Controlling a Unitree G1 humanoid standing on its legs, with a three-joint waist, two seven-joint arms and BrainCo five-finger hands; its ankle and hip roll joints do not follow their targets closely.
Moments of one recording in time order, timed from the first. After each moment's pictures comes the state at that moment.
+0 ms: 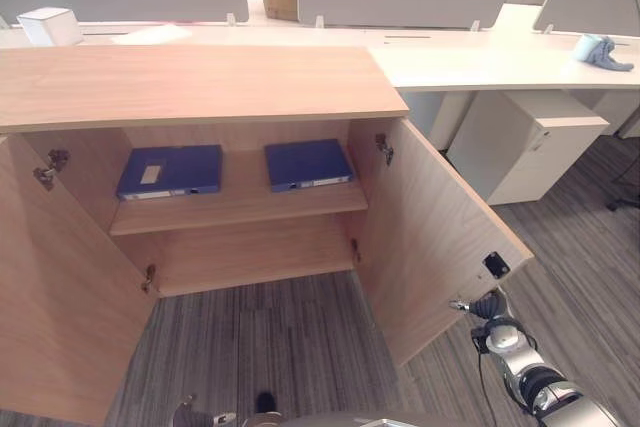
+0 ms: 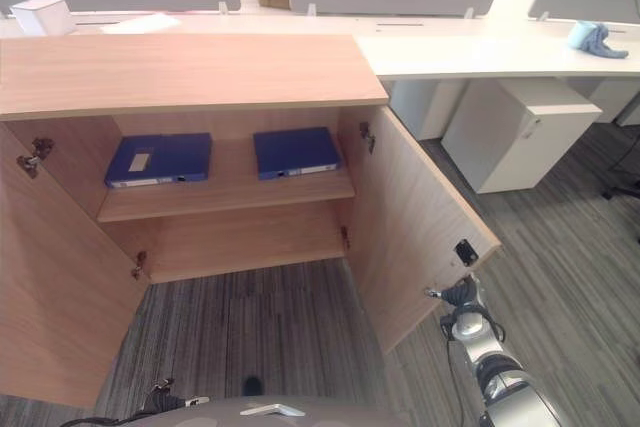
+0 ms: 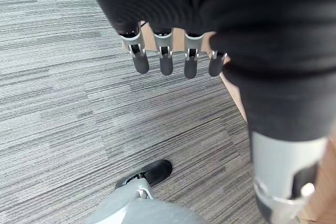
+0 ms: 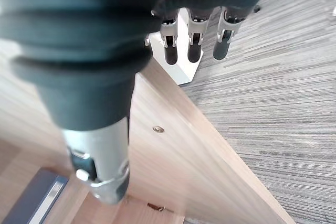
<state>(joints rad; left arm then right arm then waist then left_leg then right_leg) 0.09 0.26 -0.24 1.22 -0.05 -0.11 0.02 -0.26 -0.37 0.38 1.07 0.14 -0.12 -0.16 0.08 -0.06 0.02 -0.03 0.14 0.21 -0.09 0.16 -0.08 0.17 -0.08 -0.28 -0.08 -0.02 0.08</state>
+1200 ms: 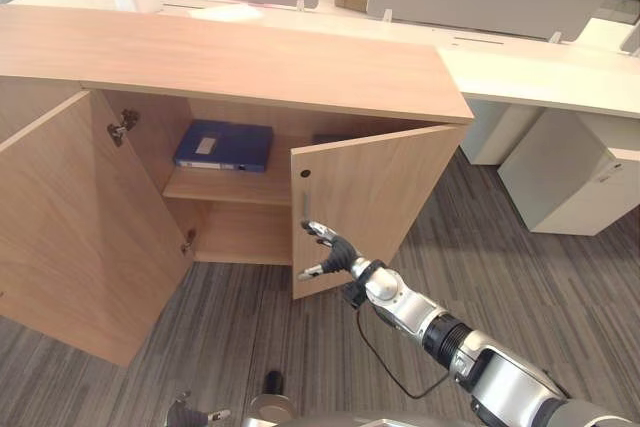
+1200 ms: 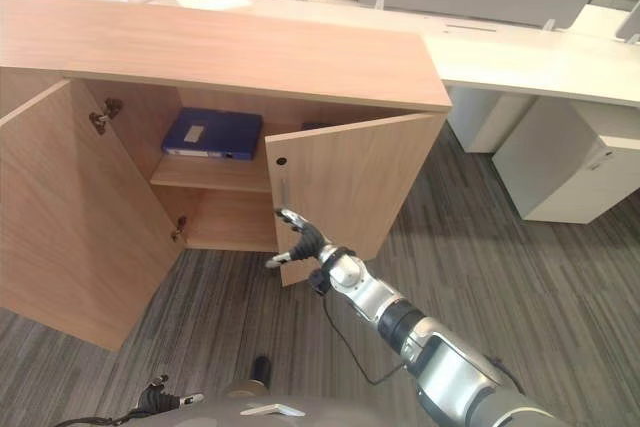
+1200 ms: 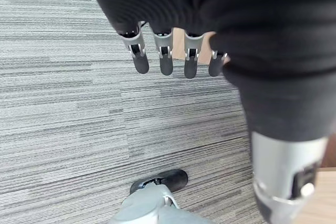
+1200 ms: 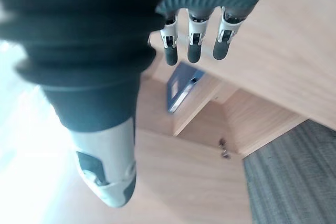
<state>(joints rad) 0.09 0.27 -0.17 1.19 -0.02 -0.12 0.02 -0.43 -0.09 0.73 0.80 0.17 -0.19 0.09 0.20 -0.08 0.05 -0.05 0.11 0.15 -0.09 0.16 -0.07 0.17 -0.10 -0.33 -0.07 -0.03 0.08</state>
